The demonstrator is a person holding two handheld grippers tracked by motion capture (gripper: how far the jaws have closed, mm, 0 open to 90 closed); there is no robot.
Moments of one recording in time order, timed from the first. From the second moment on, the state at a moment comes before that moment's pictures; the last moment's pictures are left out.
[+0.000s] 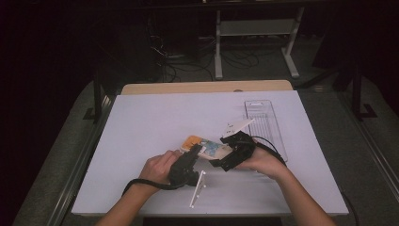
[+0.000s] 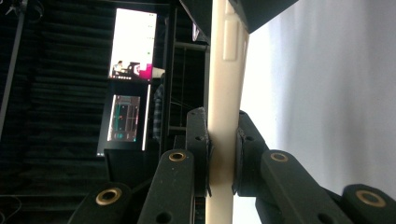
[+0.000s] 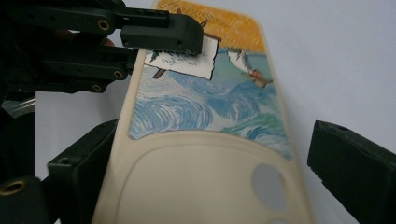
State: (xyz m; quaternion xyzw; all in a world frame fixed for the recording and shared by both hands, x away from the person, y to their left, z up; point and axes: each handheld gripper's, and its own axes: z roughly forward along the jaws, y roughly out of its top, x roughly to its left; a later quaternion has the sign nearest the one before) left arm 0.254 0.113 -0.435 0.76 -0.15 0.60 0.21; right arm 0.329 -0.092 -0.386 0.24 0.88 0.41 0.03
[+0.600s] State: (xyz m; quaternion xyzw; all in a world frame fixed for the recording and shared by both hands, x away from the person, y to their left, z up) left arm 0.263 0.124 -0.434 0.78 -0.13 0.59 0.18; right arm 0.328 -0.106 -0.380 0.24 0.87 0.43 0.03
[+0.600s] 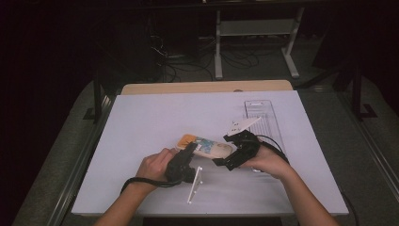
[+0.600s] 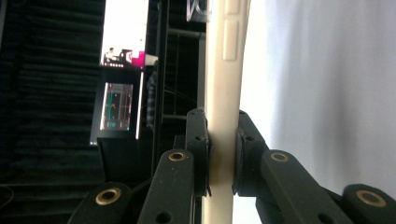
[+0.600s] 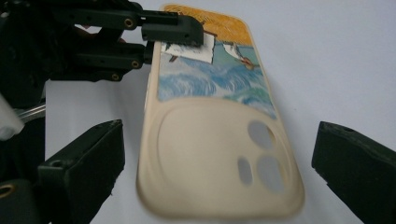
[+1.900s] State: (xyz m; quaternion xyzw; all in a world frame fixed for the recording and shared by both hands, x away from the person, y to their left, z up) left arm 0.278 0.149 -0.426 0.81 -0.05 0.55 0.20; right arm 0.319 -0.151 -0.395 0.27 0.86 0.44 0.06
